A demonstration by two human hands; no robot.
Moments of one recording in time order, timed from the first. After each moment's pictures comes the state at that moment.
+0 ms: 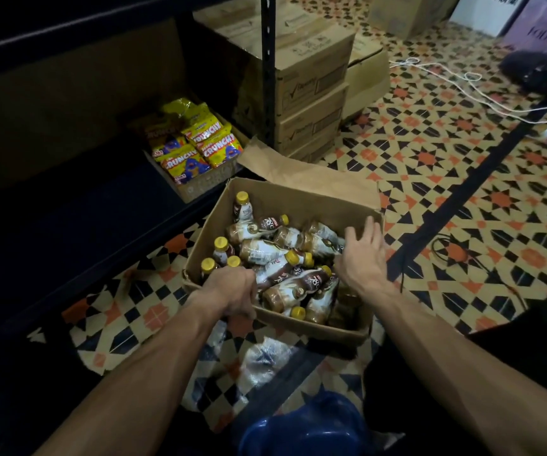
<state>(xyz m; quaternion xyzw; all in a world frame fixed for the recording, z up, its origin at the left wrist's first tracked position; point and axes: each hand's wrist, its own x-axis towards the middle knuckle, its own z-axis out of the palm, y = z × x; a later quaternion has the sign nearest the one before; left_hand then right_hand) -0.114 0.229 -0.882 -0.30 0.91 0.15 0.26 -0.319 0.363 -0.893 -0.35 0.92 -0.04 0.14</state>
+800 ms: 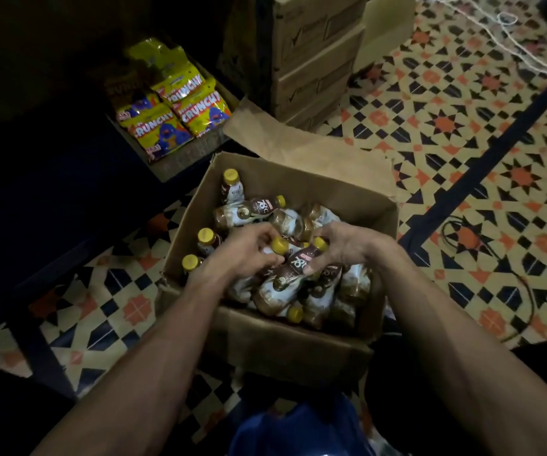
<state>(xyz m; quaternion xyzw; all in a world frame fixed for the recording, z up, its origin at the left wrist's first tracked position) -0.170 0.185 -0.917 -0.33 0.81 0.48 0.07 -0.363 0.305 -0.889 -0.41 0.75 -0.06 0.52</state>
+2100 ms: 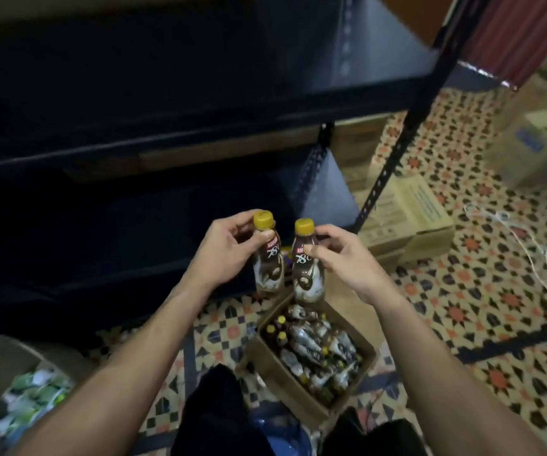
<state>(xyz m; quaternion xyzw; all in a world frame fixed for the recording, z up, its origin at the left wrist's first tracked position) -0.063 0.161 -0.274 -0.48 0.64 0.50 -0.33 -0.288 0.204 -0.309 -0.48 0.60 -0.38 0.51</state>
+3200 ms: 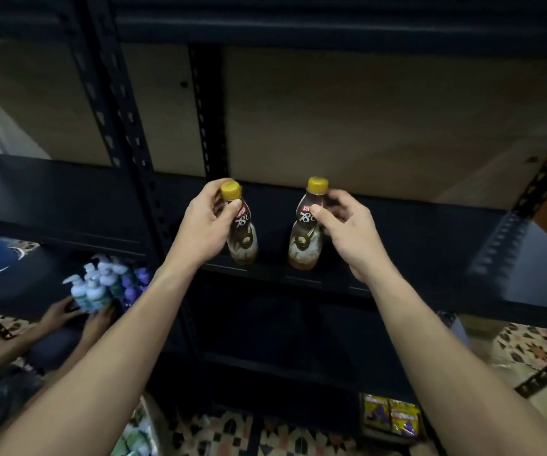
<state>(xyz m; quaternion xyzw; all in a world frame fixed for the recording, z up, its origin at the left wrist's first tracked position) 0.280 0.119 -0.043 -0.56 0.57 0.20 -0.56 0.037 0.088 -0.030 -0.64 0.40 -0.49 0.44</state>
